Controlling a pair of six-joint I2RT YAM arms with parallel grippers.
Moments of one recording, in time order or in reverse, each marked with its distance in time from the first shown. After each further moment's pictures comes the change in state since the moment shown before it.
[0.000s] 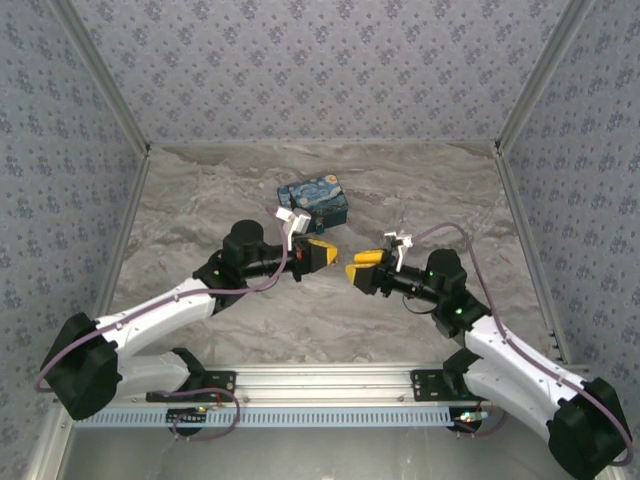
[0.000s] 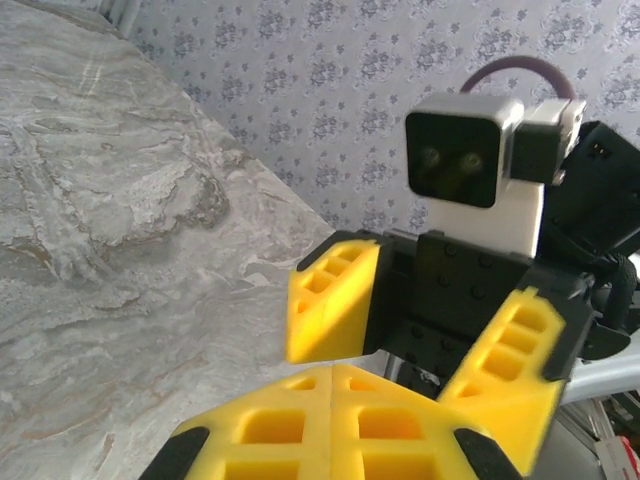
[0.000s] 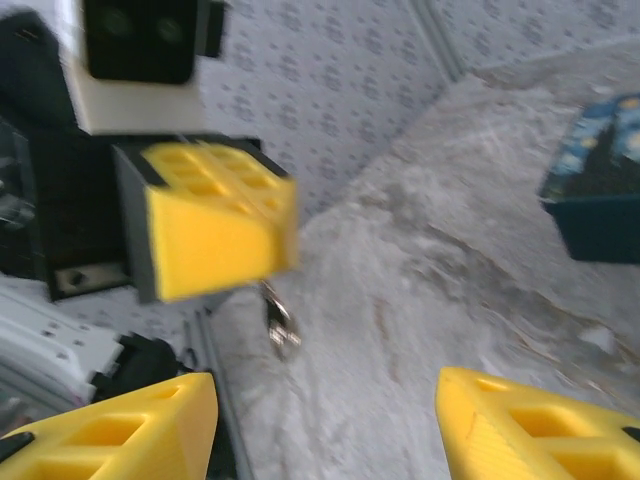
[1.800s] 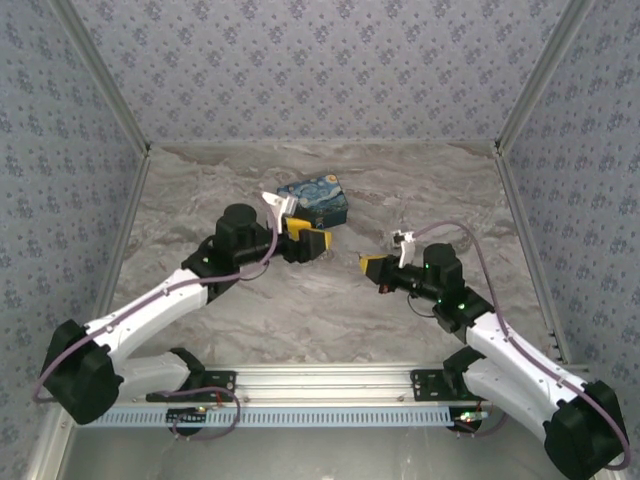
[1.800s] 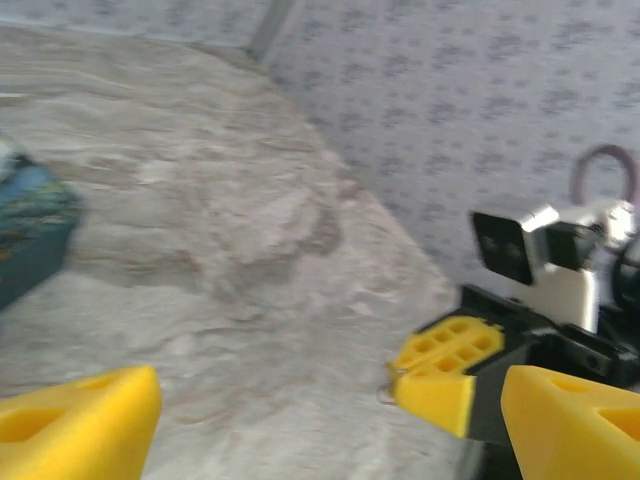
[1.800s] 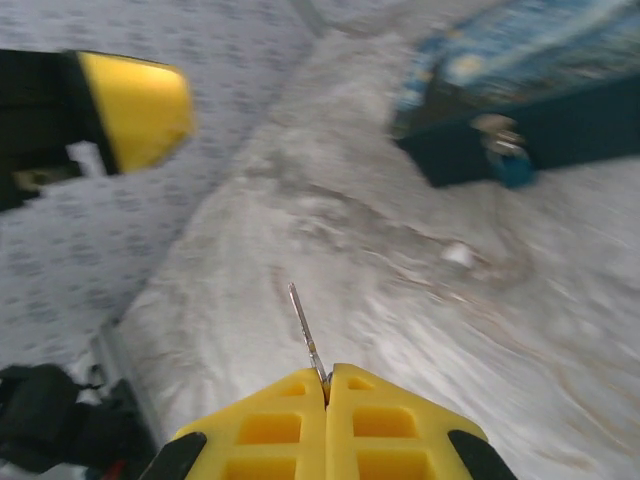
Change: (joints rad) left arm 0.106 0.006 0.130 -0.261 -0.165 0.069; right arm -0.065 -0.016 0.045 -0.416 0.216 -0.063
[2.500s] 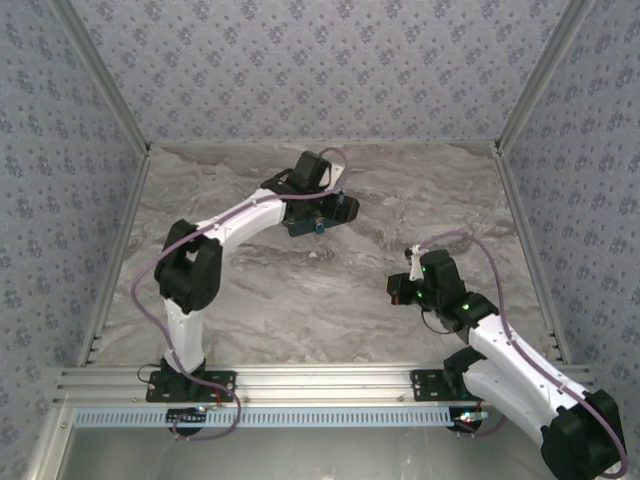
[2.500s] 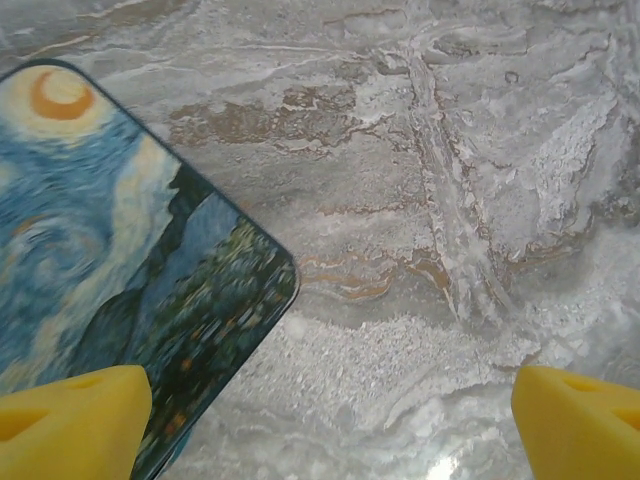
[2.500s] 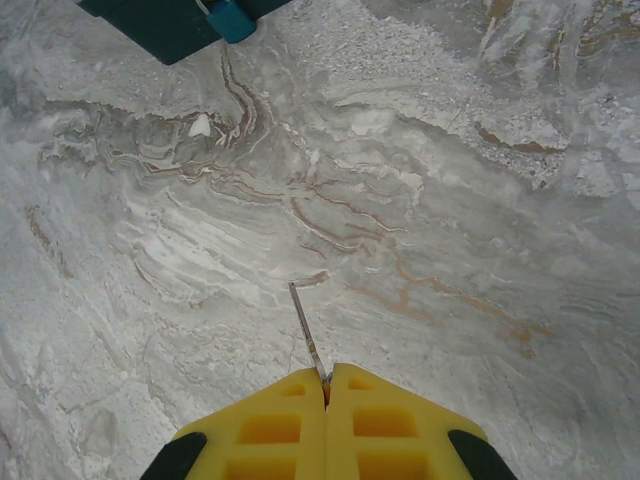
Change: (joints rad) left arm 0.007 0.826 0.830 -0.527 -0.204 0.293; right arm -0.034 -0.030 0.002 -0.395 0.224 -0.047
